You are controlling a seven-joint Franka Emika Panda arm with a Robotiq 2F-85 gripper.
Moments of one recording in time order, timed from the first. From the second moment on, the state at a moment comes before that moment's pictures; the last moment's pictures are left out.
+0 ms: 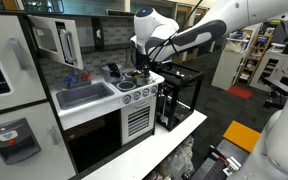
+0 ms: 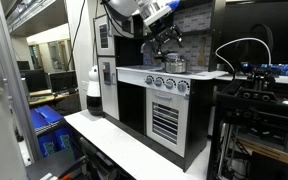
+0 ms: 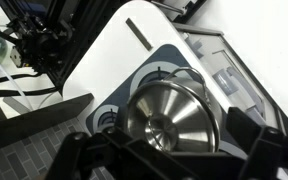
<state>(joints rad) 0.12 0.01 0.10 -1.95 -0.60 2.16 -0.32</state>
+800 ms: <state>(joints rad) 0.12 -0.01 0.10 -1.81 -0.32 1.82 -0.38</state>
